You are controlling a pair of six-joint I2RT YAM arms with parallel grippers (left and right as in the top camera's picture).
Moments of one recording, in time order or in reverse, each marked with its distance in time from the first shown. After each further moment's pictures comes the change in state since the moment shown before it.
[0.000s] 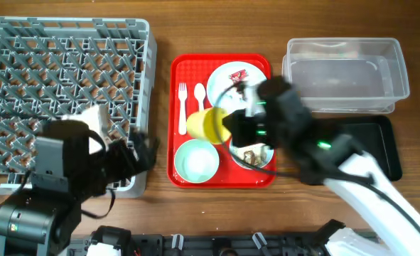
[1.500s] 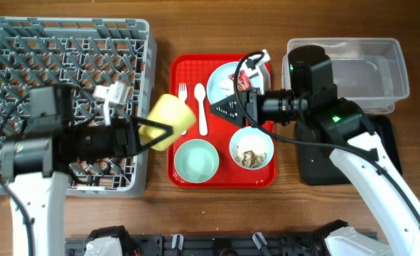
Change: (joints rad) left arm 0.335 0.262 -0.043 -0.083 0.953 0.489; right arm -0.204 0.103 -0.008 0.217 -0.592 -0.038
